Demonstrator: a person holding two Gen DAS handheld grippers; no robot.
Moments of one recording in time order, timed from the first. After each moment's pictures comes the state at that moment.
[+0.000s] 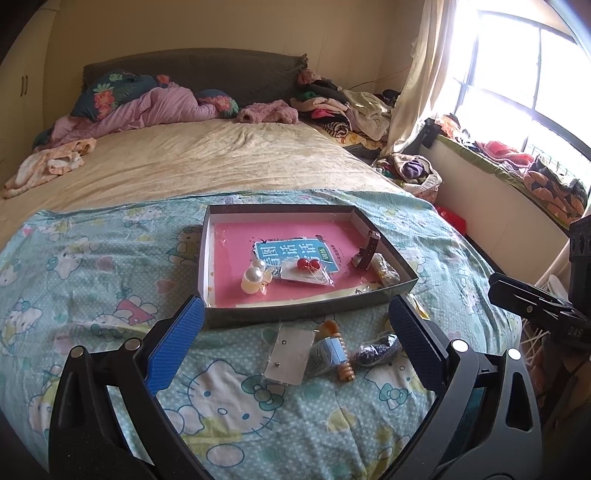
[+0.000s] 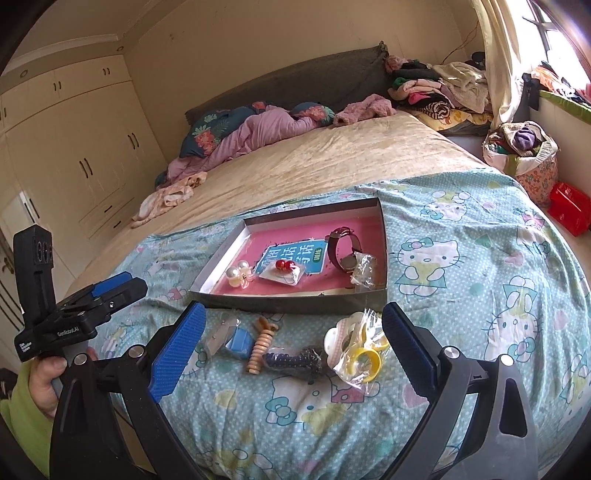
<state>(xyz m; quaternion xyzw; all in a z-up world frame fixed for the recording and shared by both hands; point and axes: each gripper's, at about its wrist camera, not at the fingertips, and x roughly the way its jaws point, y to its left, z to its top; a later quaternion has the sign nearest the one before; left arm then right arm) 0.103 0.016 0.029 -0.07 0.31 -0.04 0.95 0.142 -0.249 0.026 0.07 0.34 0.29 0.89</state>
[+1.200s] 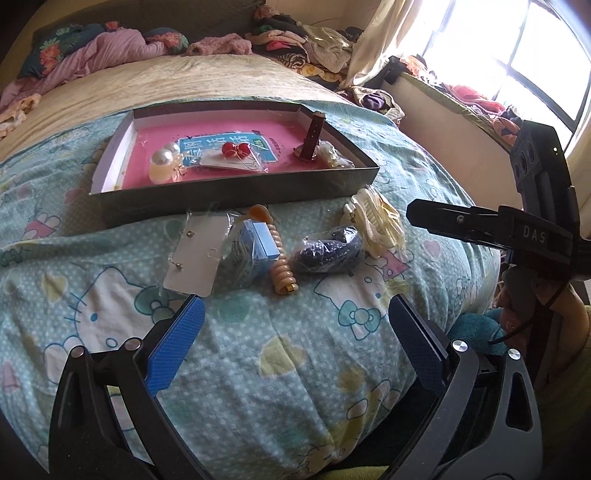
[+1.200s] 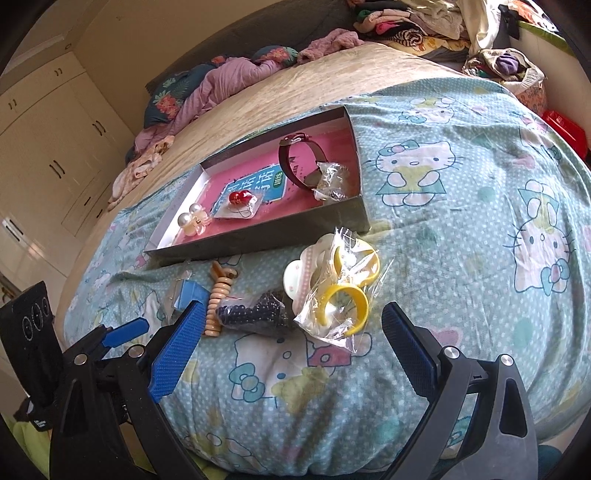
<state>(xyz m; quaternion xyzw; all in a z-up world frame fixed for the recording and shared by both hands) 0.107 -0.035 -0.061 -0.08 0.42 -0.14 0.89 0.179 -0.252 -0.053 0.11 0.46 0.25 0.84</state>
